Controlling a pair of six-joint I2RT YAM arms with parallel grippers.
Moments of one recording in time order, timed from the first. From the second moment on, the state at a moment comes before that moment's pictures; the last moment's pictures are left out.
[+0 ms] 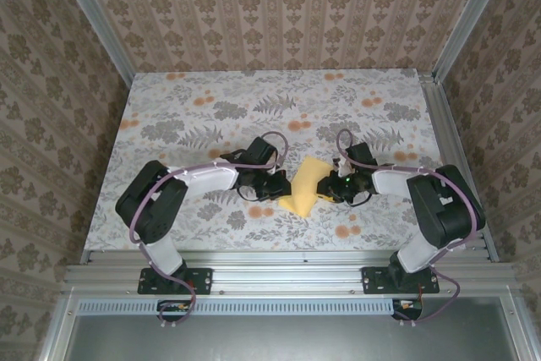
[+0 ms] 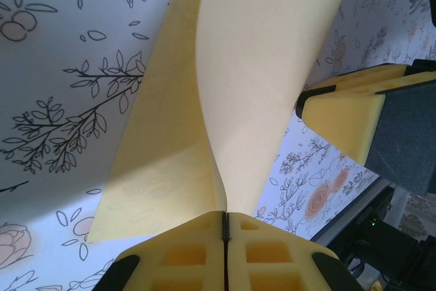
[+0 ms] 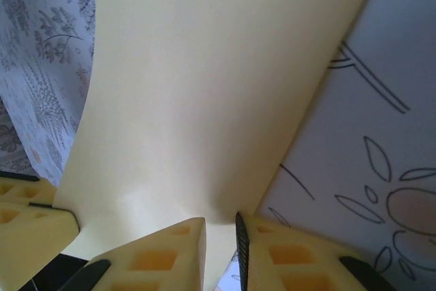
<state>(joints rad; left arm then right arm) -0.78 1.73 0.96 -0.28 0.53 -0.85 0.28 1.62 0.65 -0.14 -0.64 0.67</state>
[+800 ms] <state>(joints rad) -0.79 1.81 1.05 -0.30 0.52 -0.85 0.29 1.66 0.66 -0.12 -0.64 0.66</state>
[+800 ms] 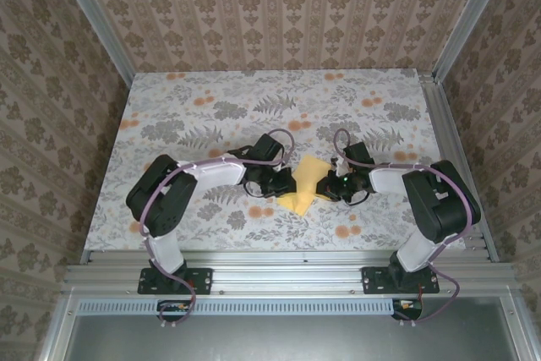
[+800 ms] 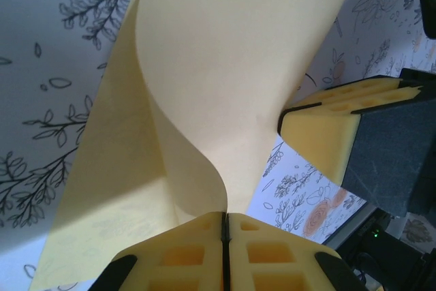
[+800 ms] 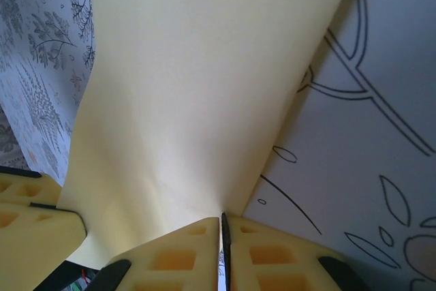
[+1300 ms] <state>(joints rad) -0.81 1.89 1.14 -0.28 0.54 -0.85 0.29 1.68 0.68 -0.12 -0.64 0.66</state>
